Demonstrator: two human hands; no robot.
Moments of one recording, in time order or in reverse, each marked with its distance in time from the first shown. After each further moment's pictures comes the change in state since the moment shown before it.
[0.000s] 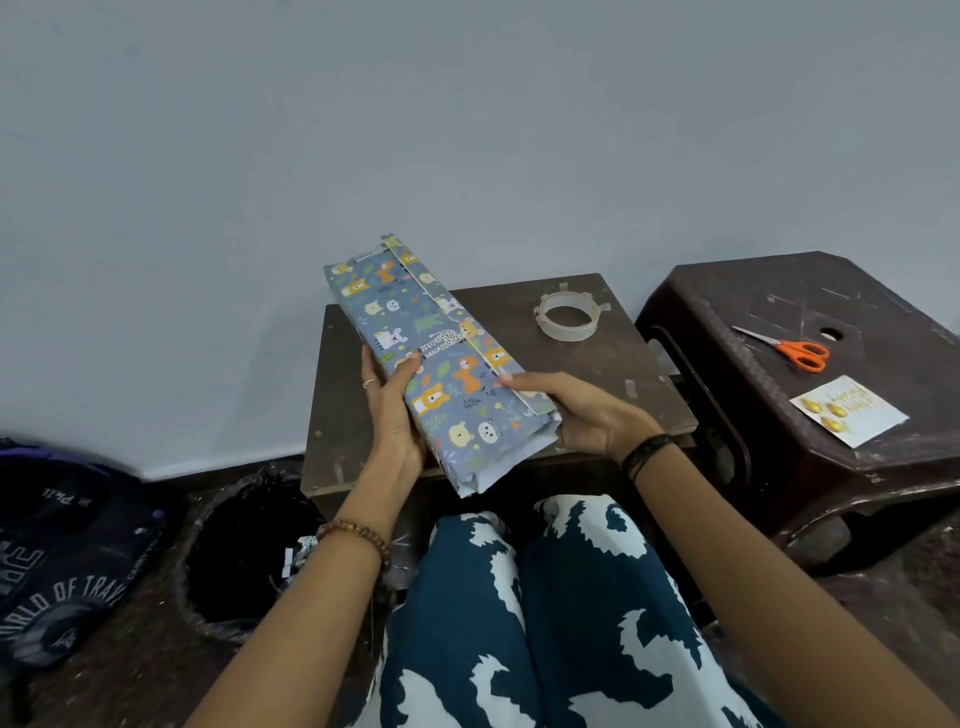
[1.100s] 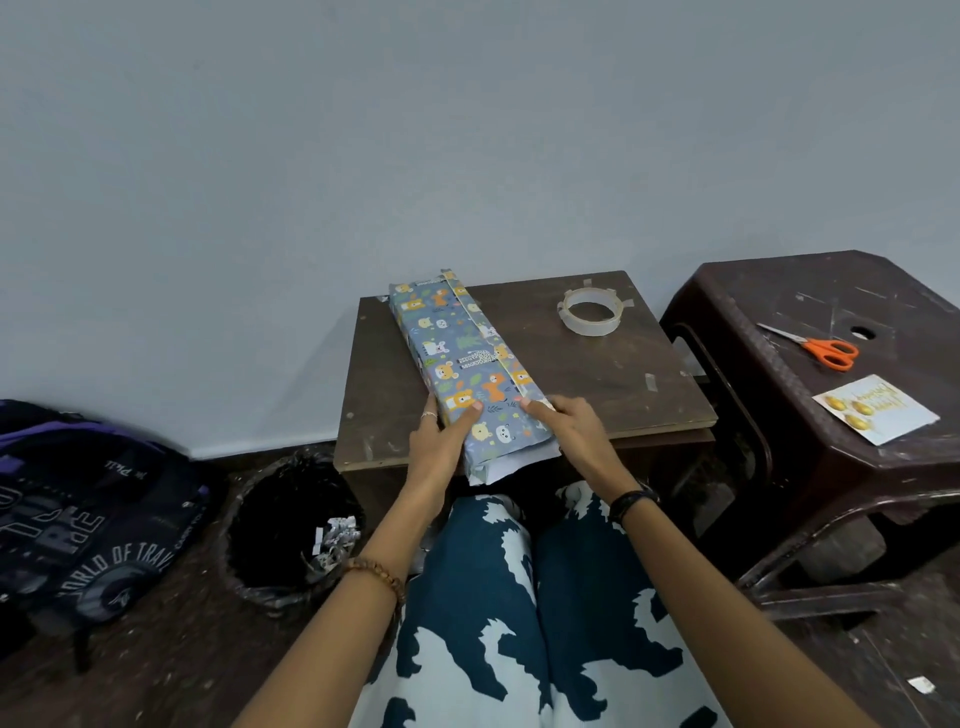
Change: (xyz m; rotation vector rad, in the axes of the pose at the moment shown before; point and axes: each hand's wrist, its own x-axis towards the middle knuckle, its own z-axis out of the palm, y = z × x) left_hand -0.038 -0.025 -0.037 0.692 -0.068 -0.129; right_hand 0.008 0.062 0.009 -0.370 0.505 -0.403
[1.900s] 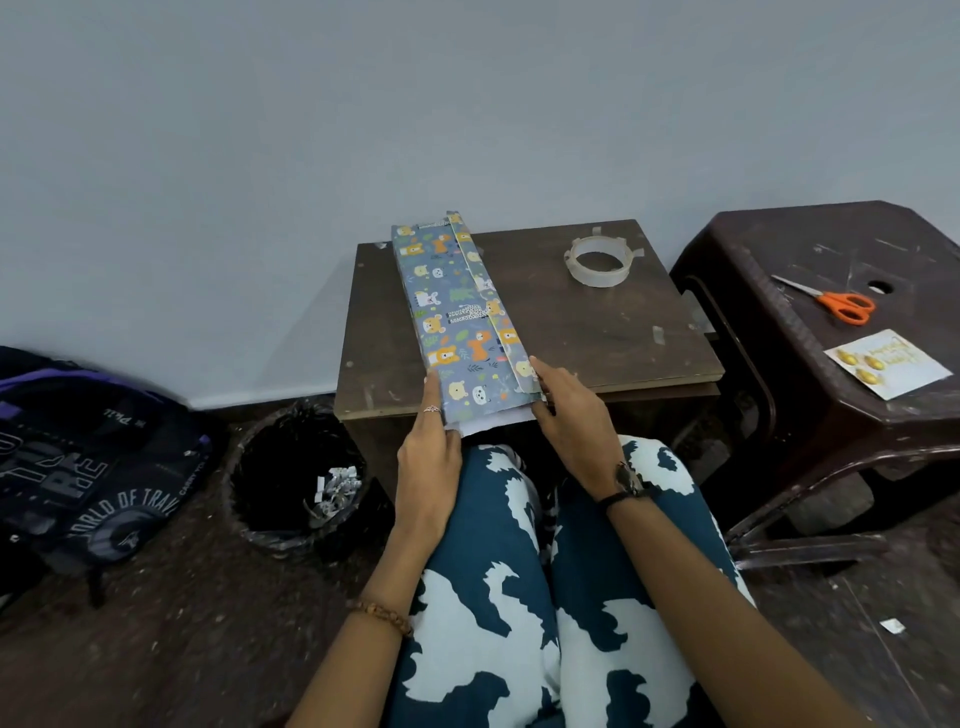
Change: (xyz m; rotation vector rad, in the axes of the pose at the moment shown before) left_hand -0.061 -0.036 -0.010 0.632 0.201 0.392; right_hand -0.022 0.037 0.012 -0.758 0.174 -0.487
